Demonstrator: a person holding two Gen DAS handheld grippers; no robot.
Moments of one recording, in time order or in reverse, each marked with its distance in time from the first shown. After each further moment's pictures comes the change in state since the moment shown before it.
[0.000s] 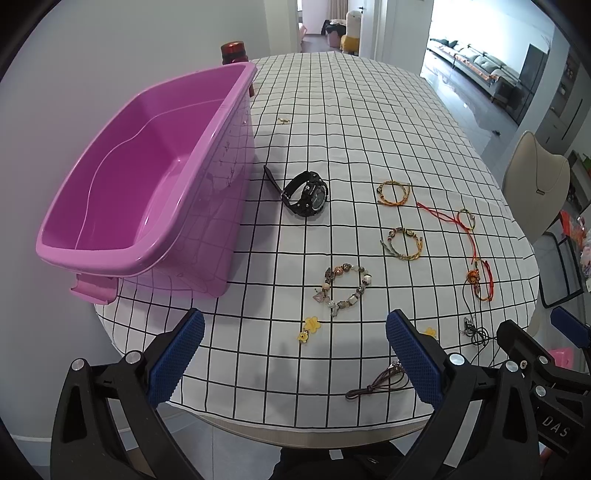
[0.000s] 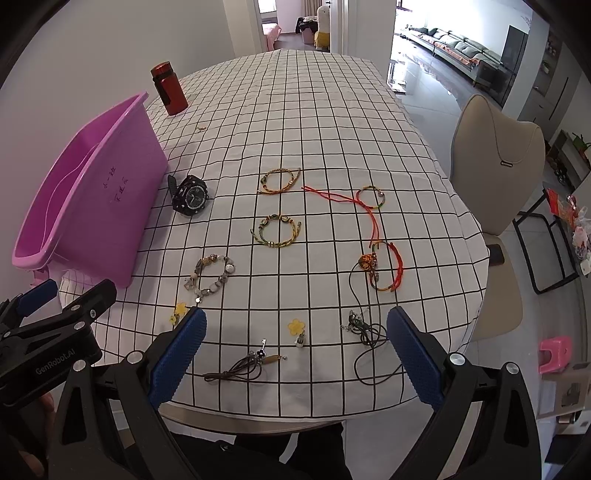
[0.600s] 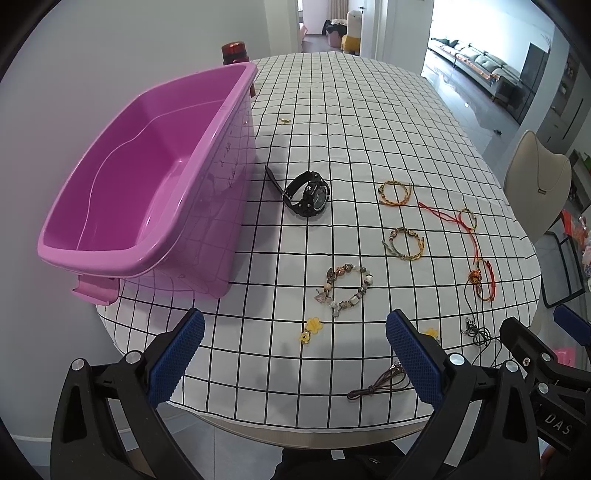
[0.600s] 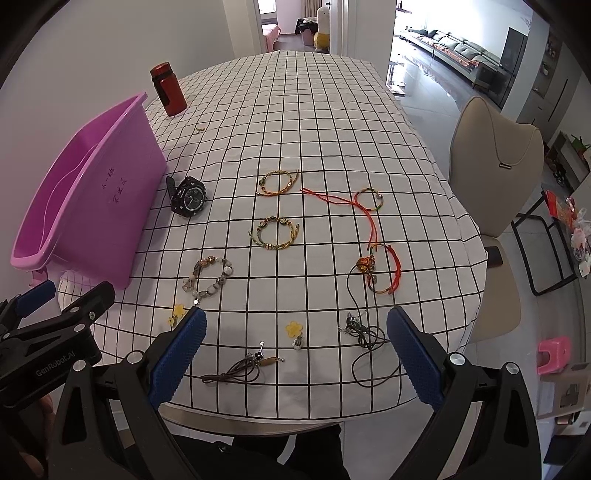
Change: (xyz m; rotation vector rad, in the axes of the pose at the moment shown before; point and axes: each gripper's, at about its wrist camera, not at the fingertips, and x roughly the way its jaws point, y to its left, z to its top) left arm 0.001 0.001 0.002 0.004 0.001 0.007; right arm -0.001 -0.001 0.000 -0.002 -0.001 -0.003
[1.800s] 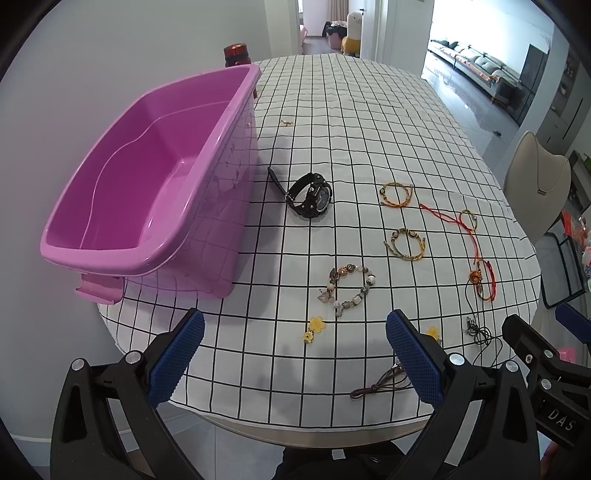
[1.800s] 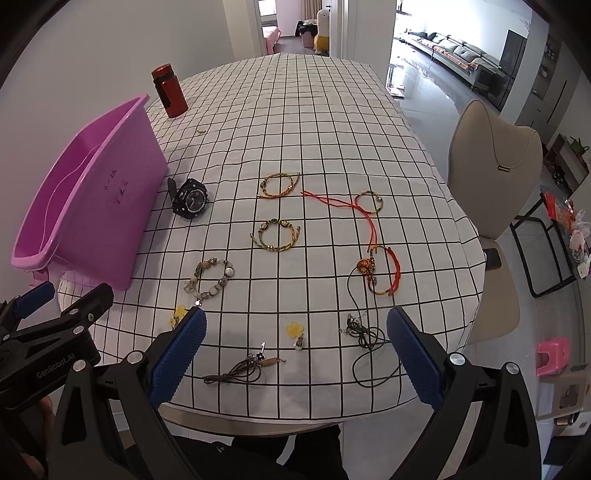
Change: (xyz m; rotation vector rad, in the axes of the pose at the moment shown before) left arm 0.000 0.002 0.000 -0.001 -0.008 0.000; right arm -0.005 0.001 0.003 -0.004 -0.012 -0.008
